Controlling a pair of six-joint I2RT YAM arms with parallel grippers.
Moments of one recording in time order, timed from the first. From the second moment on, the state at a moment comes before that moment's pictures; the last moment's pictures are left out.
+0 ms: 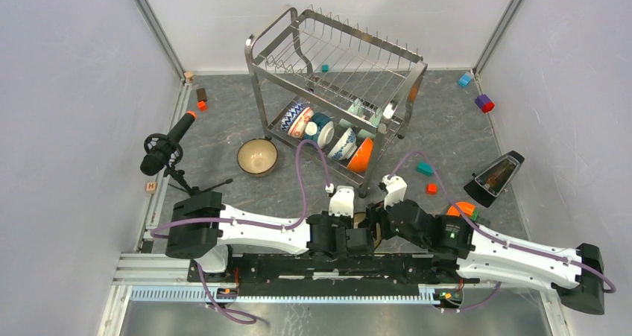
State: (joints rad) left arm -1.53 1.63 1.07 -0.62 -0.73 -1.27; right arm 1.20 0.65 0.42 -0.47 0.35 0.67
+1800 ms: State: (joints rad) left arm -0.71 1.04 0.96 -0.75 -0.59 -0.89; right arm 1.20 0.35 0.15 -0.22 0.37 0.59
